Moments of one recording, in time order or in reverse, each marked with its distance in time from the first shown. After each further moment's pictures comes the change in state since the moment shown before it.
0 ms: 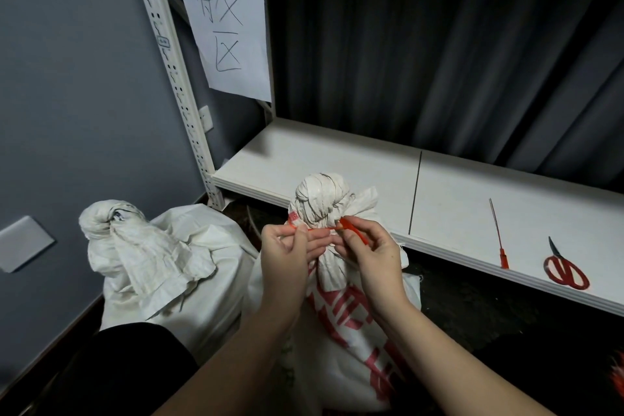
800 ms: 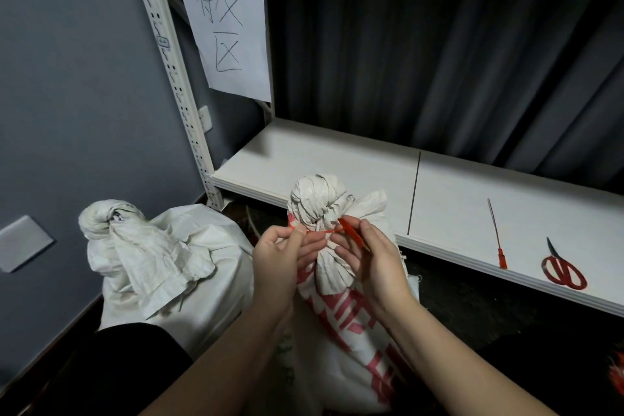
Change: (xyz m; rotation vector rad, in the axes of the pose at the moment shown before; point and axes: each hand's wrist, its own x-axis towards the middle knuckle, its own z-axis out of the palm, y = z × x) left_hand -0.002 0.006 -0.011 -0.027 0.015 -0.126; right_hand -0.002 -0.009 -0.001 0.183 -0.018 0.192
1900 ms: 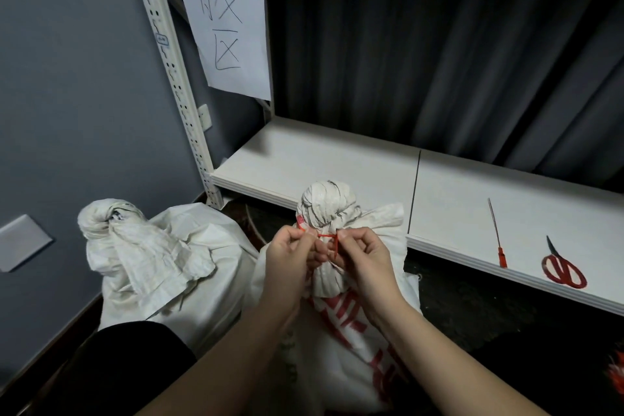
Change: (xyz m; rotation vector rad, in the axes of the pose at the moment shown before) left_hand 0.009 -0.017 0.002 0.146 -0.018 0.022; right_hand 0.004 0.016 0.000 -0.195 -0.002 -0.092
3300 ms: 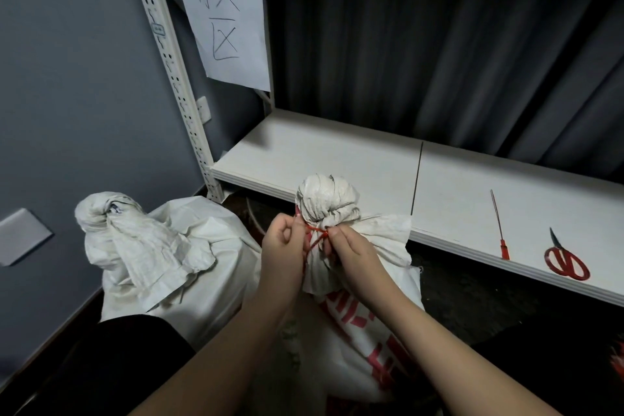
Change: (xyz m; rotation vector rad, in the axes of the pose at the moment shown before) left_hand 0.006 -0.006 -0.010 0.299 0.079 0.214; right_hand -0.001 0.001 0.001 -0.698 -0.203 -0.241
